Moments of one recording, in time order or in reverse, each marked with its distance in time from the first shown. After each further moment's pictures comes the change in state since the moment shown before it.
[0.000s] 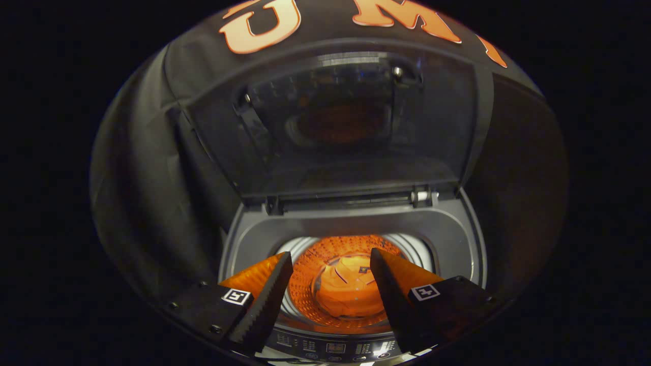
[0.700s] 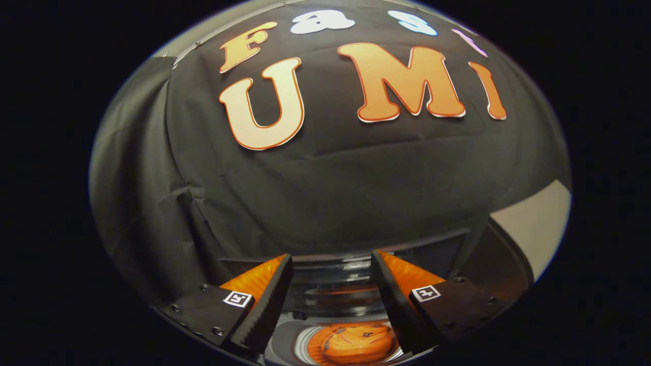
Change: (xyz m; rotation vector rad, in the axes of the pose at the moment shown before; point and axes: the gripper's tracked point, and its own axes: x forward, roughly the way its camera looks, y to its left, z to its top) arm -0.042 0.012 0.234 -0.045 -0.378 -0.029
